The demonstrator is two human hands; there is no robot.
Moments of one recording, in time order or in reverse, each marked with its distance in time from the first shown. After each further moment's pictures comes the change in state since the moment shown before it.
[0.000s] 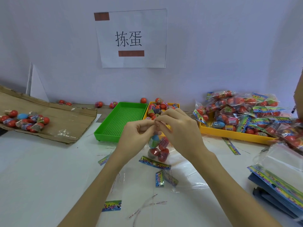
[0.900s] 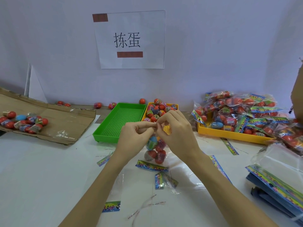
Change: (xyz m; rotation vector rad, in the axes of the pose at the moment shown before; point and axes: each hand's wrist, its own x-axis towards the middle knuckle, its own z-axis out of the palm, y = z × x) left_hand 0.001 -0.003 0.001 0.095 0.110 -0.072; right_hand -0.005 -0.006 0.009 0.120 0.036 0.116
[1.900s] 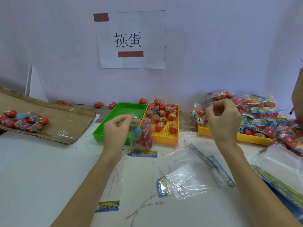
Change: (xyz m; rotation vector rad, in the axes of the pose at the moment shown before) left_hand 0.012 -0.009 -0.021 -0.164 0.344 -0.127; right_hand 0.006 0.087 -0.058 -0.116 0.344 0.515
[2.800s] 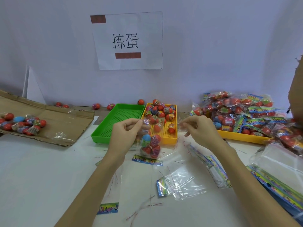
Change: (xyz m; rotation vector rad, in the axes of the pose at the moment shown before) left_hand -0.008 0.001 0.009 0.069 -0.226 -0.022; right_hand -0.016 0.001 0.019 0.014 -0.688 0.000
